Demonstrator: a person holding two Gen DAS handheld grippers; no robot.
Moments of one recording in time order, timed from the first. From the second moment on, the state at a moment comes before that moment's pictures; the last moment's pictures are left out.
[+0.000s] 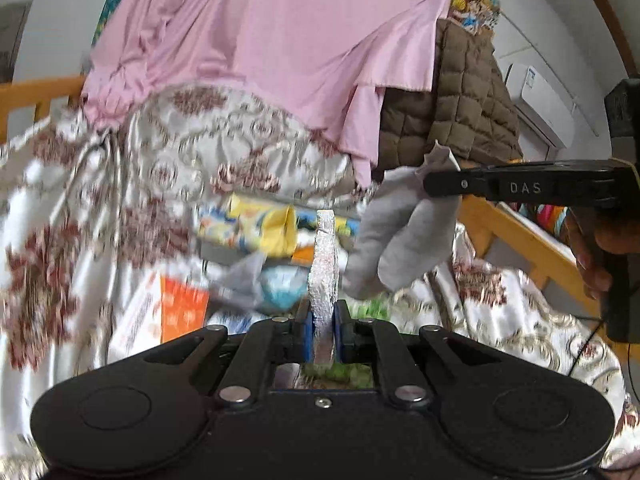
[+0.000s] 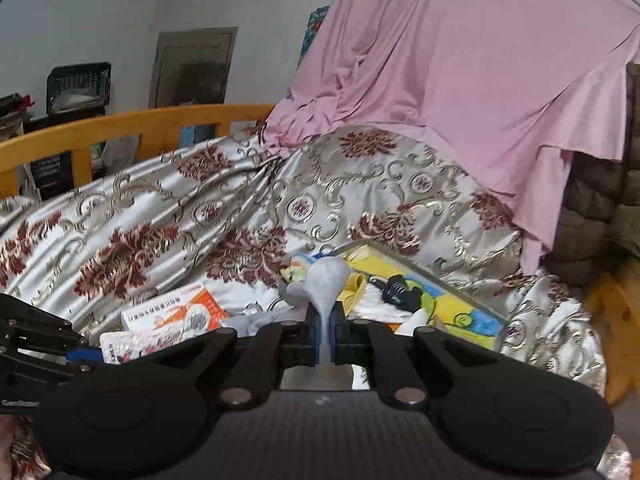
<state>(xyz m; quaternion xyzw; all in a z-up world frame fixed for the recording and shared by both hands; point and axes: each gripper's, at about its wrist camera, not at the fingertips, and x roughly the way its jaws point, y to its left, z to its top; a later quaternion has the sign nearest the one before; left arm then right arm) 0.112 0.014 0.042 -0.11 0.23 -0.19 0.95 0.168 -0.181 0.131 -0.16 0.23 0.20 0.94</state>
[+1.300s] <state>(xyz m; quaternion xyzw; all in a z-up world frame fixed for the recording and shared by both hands) 0.472 -0.124 -0.026 -0.03 0.30 -0.24 0.92 0.448 -0.307 0.015 -0.06 0.31 0.07 0.95</state>
